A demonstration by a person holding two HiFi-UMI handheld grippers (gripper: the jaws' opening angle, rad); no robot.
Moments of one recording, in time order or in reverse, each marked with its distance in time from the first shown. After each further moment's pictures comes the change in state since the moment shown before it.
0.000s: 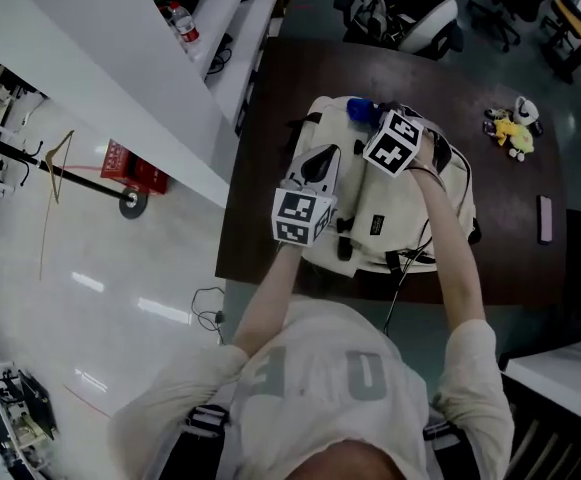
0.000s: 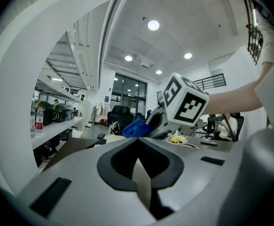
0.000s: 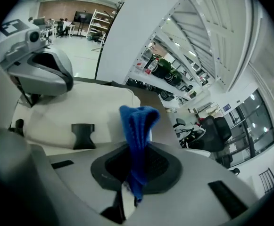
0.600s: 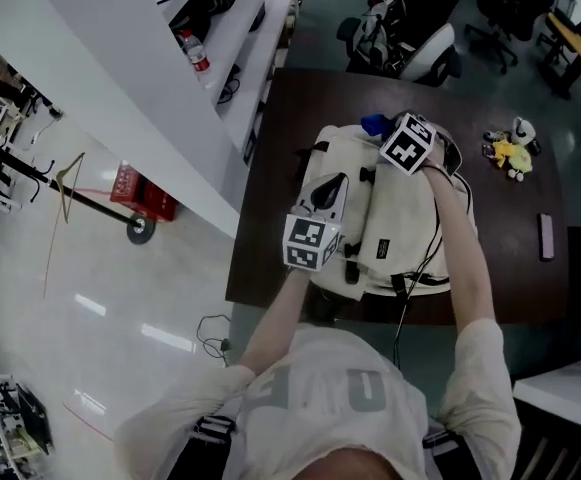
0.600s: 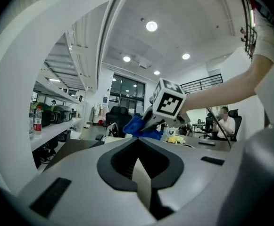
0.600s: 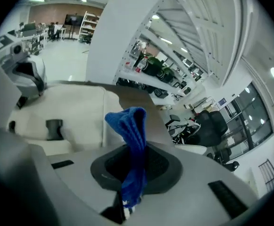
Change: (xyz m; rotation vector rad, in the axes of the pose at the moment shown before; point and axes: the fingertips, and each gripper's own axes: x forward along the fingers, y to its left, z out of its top) left arm -0.004 -0.007 0.005 0.001 0.001 -0.020; right arm 0.003 -0.053 -0.011 0.076 0.012 -0.028
